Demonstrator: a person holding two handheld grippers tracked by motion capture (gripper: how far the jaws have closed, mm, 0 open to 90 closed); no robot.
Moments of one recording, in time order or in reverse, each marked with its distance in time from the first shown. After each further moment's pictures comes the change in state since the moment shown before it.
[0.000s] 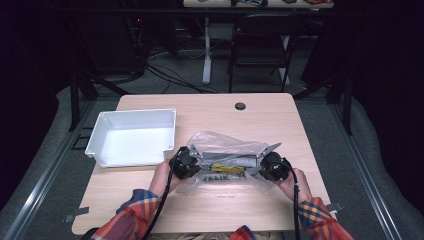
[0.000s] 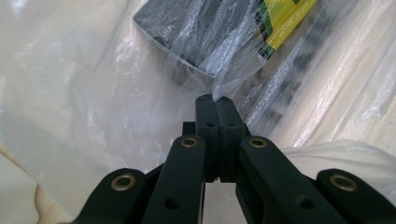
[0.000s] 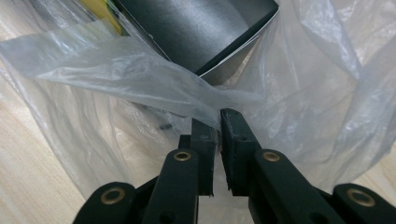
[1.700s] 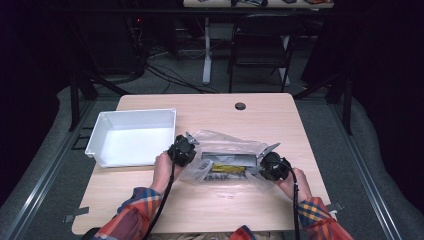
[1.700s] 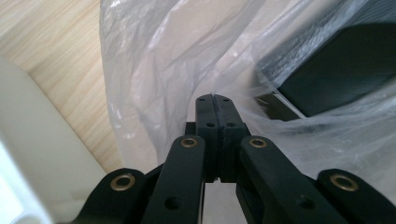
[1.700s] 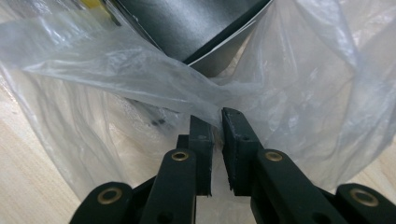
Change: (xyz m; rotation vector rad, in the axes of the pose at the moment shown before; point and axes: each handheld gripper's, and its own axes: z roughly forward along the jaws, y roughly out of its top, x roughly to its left) left arm 0.027 0.015 0.011 -0.041 0.220 -0.165; right arm -0.002 -0.001 0.005 0.028 -0.010 -0.001
